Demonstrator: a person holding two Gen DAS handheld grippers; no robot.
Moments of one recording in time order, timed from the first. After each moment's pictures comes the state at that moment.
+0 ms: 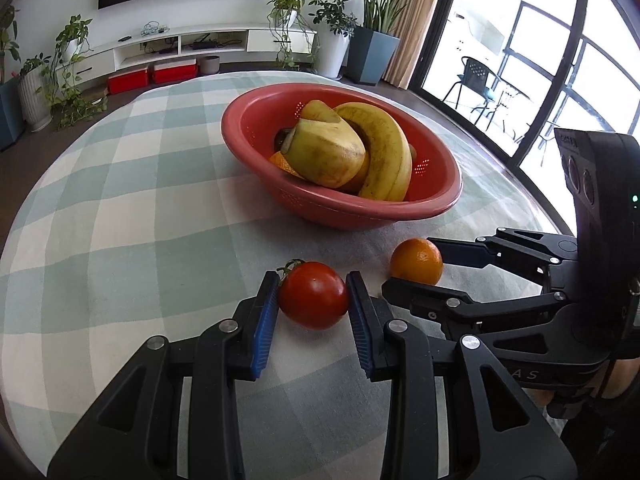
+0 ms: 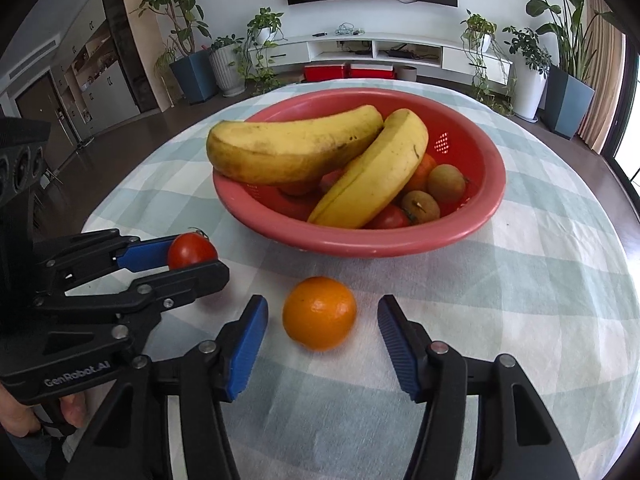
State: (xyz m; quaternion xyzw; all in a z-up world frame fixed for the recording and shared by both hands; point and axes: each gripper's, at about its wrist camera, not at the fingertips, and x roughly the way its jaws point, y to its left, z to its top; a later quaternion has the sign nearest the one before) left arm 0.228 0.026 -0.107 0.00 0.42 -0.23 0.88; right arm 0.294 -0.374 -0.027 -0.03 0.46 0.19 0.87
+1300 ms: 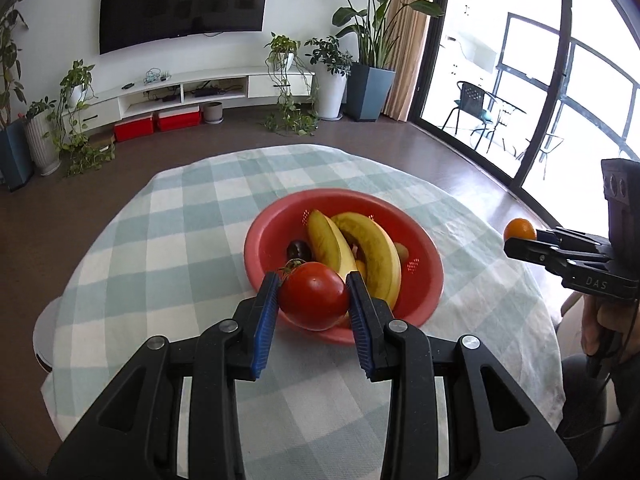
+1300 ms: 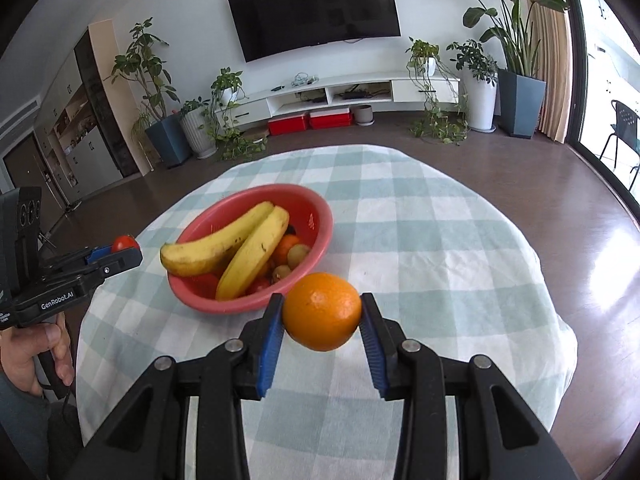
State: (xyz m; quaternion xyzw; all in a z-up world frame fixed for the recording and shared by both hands) left arm 0.257 0.024 -0.009 0.02 0.35 -0.23 0.91; right arm 0.285 -0.493 0.053 0.04 0.38 0.15 0.91
